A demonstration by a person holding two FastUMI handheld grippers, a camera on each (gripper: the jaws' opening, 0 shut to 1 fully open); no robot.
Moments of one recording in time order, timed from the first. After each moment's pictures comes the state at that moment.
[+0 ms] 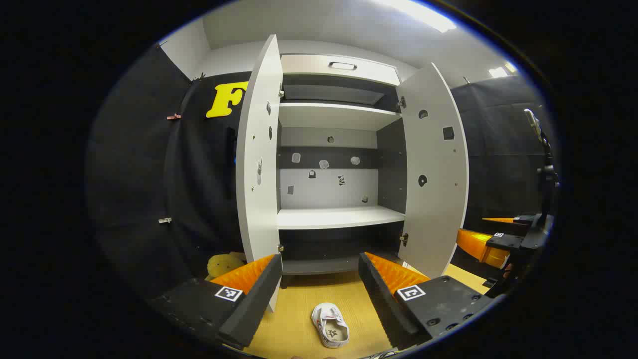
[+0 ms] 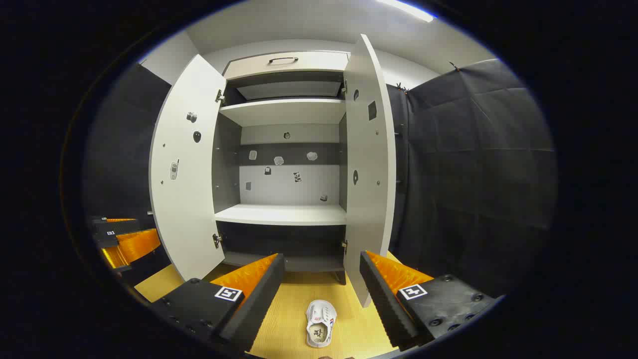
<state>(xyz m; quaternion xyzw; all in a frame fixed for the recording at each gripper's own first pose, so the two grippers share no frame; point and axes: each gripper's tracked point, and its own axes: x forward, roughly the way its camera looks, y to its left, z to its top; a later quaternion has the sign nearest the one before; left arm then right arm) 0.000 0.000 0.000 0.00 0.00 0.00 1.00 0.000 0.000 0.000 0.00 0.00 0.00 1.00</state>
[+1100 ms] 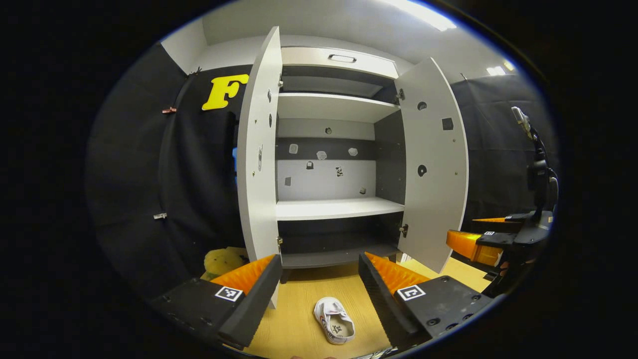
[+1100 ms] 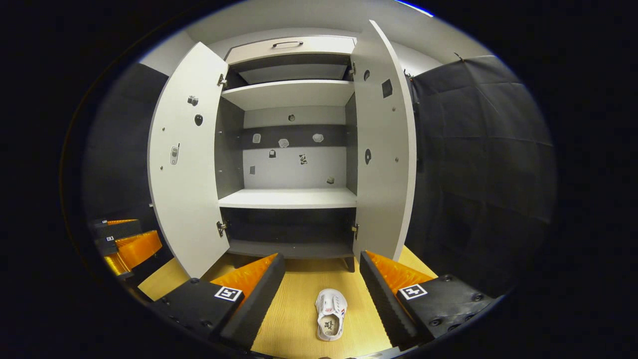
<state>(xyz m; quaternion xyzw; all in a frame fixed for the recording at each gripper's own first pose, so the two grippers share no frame) 0.003 0.016 -0.026 0.00 0.02 -0.01 1.00 0.013 0.026 -0.037 0.00 0.06 0.01 1.00</state>
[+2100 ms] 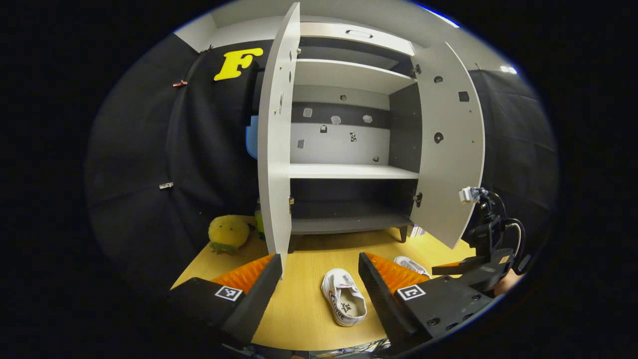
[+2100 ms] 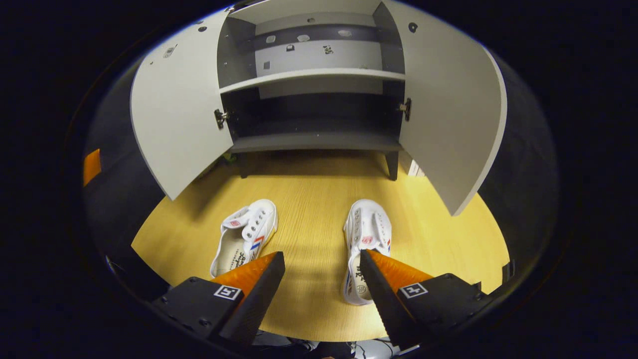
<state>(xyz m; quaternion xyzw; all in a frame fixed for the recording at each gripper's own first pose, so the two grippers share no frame) 0.003 0.039 -0.114 -0.02 0.11 0.01 0.99 0.040 0.065 -0.298 0.00 0.33 0.08 0.94</state>
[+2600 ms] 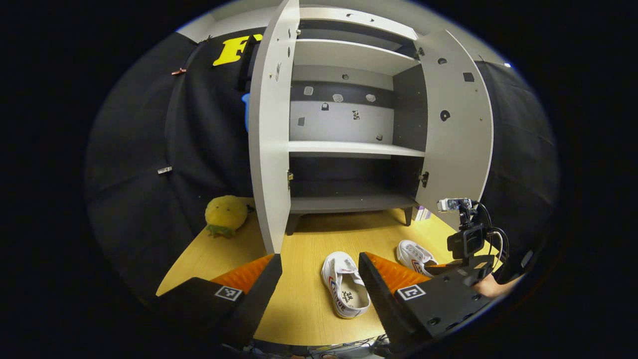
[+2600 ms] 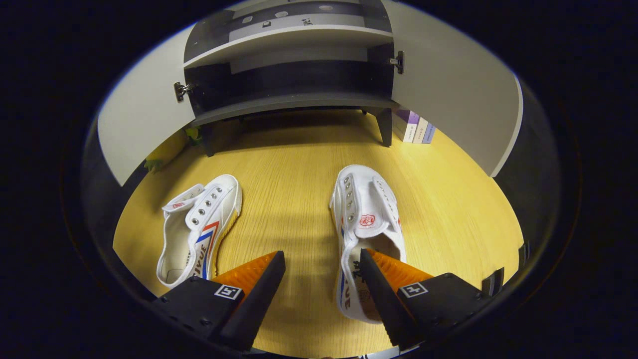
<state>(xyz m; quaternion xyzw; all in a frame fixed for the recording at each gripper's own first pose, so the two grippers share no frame) 0.016 0.031 -0.160 -0.02 0.16 0.01 0.99 0.081 0.045 -0.376 0.01 0.36 0.02 0.93</state>
